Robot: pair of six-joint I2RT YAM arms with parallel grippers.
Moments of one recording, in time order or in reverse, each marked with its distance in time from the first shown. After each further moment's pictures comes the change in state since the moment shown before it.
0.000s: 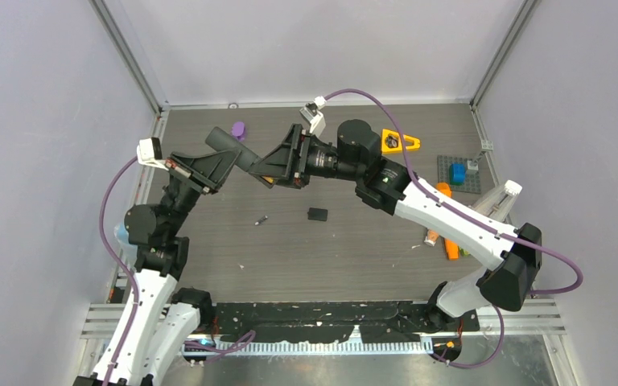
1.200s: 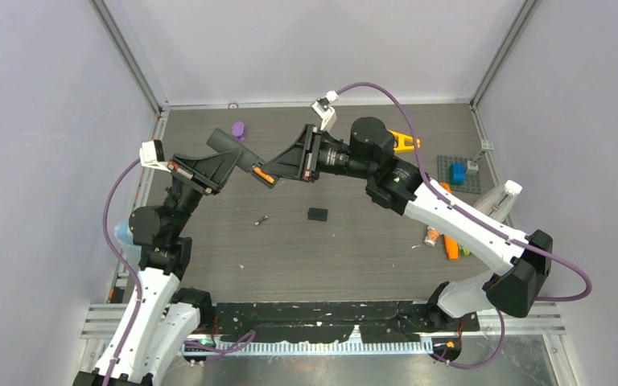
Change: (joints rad) left arm 0.000 0.008 -0.047 0.079 -0.018 -0.003; right arm -0.043 -0.053 -0.039 0.014 -0.021 -0.095
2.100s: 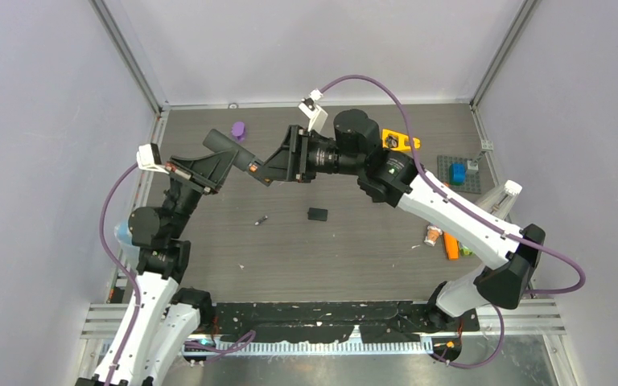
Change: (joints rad) left arm 0.001 -0.027 0.000 -0.086 -0.061 0.017; right arm 0.036 0.073 0.181 -0.277 0.051 -0.182
